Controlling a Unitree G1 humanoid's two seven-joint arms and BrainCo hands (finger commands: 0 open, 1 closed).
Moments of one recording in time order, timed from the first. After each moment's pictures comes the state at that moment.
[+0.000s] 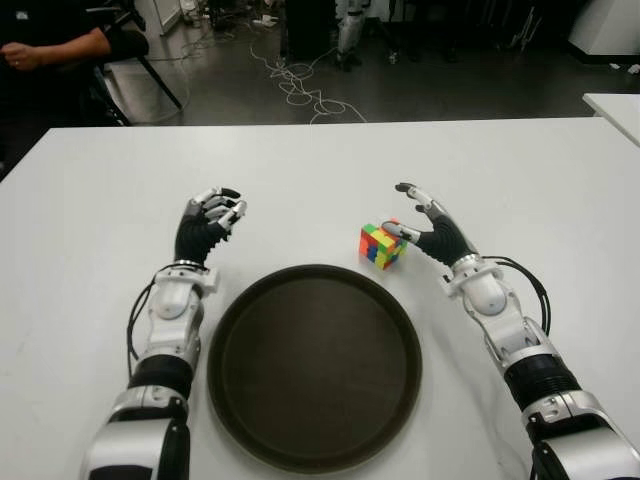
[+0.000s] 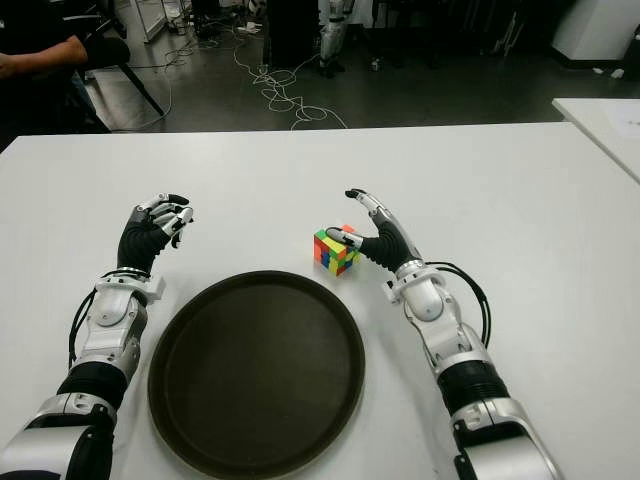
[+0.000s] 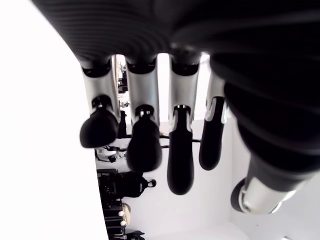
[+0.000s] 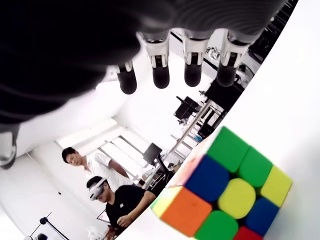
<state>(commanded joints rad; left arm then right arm) -0.48 0.10 0.15 0.89 -0.09 -0.56 -0.15 -0.42 -0.20 0.13 0.62 -0.27 -0.33 0.03</state>
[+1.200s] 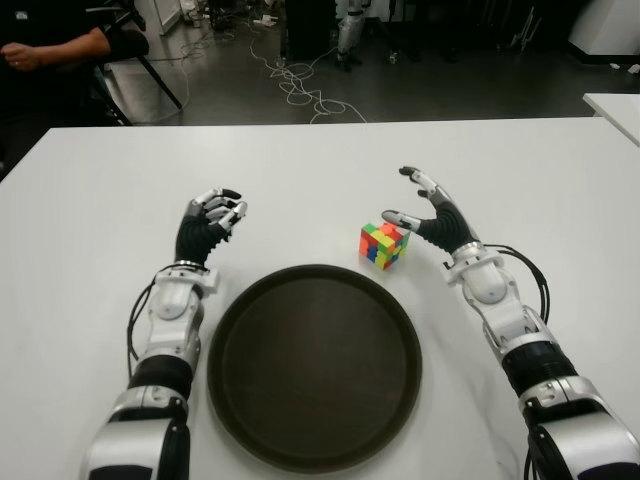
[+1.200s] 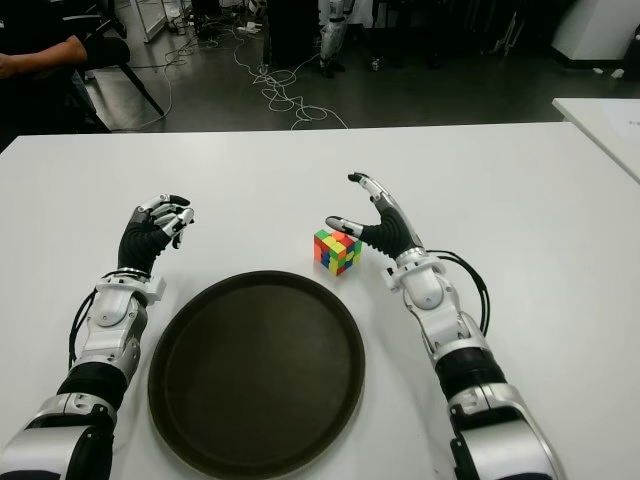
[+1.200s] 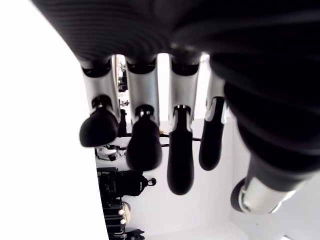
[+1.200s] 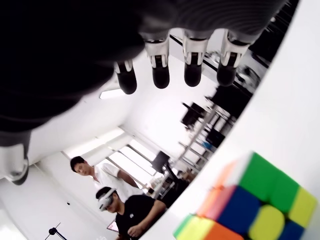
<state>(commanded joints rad) -0.48 0.10 0.15 0.89 -0.08 -0.55 -0.15 -0.51 -0.18 0.15 0.73 -0.32 -0.45 -0.08</state>
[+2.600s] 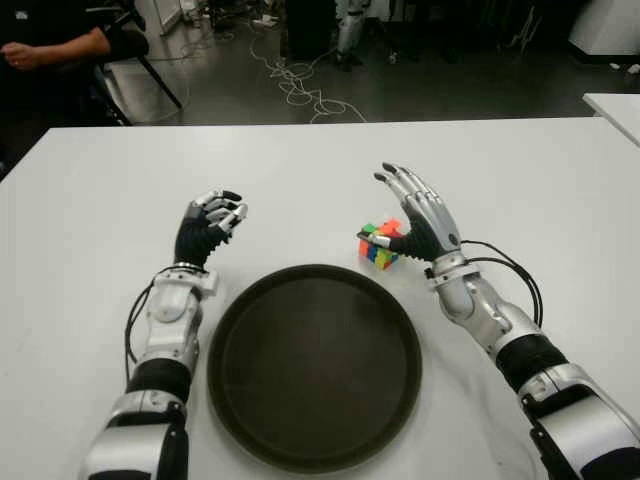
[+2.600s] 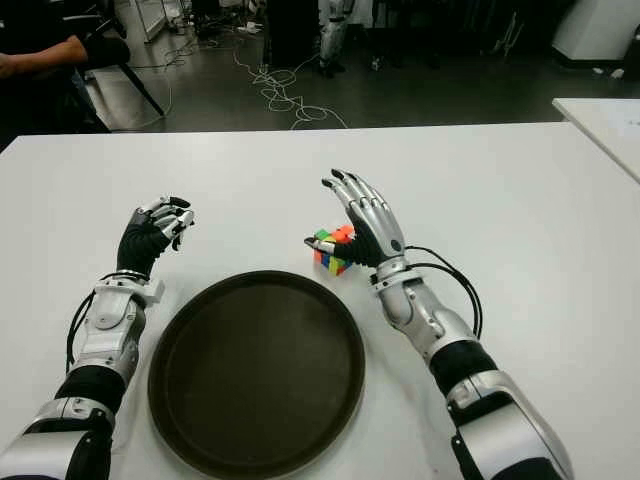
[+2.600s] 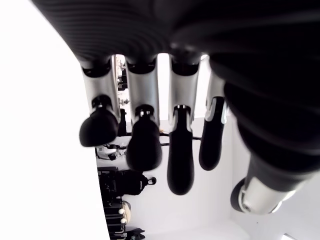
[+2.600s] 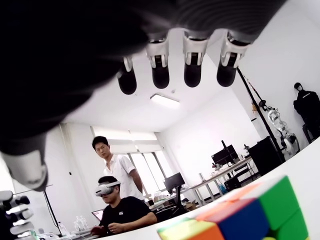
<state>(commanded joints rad) -0.45 0.10 0.15 0.86 -0.09 -0.56 -0.17 -0.56 -0.23 0.37 0.82 -0.72 -0.48 -0.55</state>
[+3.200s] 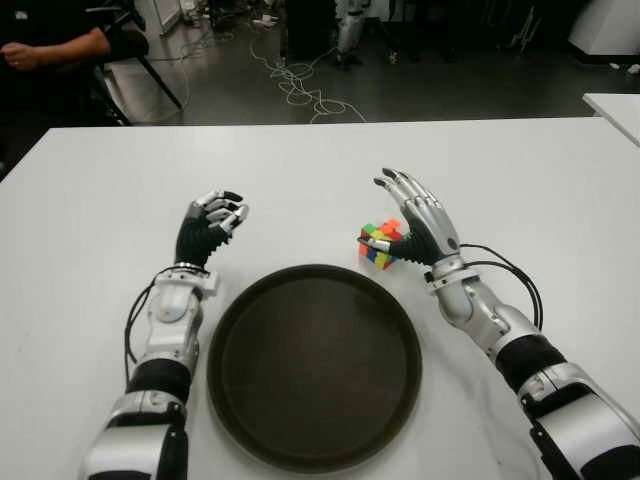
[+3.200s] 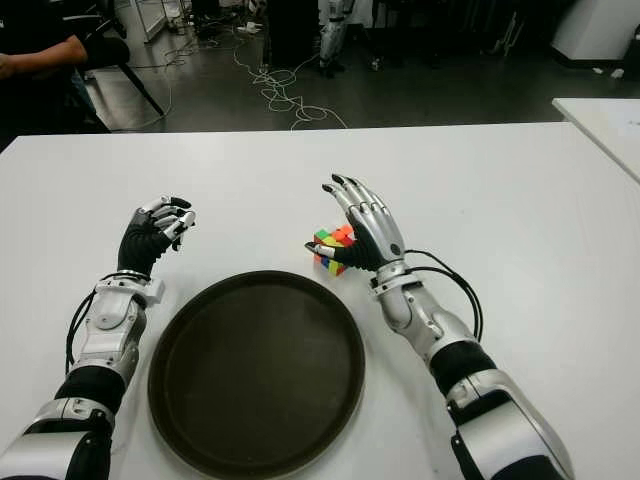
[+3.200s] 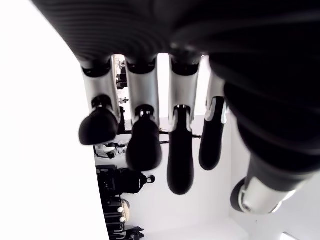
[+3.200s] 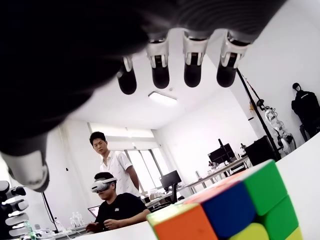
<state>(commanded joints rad) -0.45 0.10 0.14 0.86 -0.07 -0.57 -0.14 -0.58 -0.23 0.39 0.86 -0.70 -0.49 -0.58</state>
